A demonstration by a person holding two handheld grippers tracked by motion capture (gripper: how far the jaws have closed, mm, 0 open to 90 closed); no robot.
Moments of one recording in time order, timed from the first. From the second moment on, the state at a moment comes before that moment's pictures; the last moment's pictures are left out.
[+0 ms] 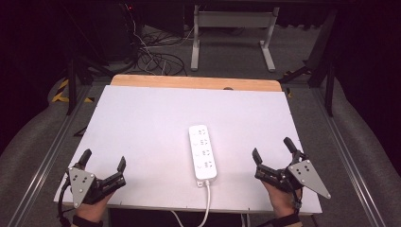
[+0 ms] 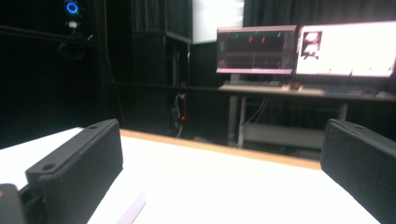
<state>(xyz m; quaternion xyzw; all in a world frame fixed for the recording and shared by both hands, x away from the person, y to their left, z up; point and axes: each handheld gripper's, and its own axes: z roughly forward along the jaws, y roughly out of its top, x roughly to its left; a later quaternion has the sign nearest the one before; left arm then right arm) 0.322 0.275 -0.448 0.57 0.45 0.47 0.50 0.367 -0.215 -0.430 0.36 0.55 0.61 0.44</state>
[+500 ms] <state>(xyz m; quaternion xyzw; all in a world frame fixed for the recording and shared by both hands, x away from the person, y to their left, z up) 0.324 0.273 -0.447 0.57 0.45 0.47 0.50 0.368 -0.220 -0.433 0.36 0.55 0.61 0.44</state>
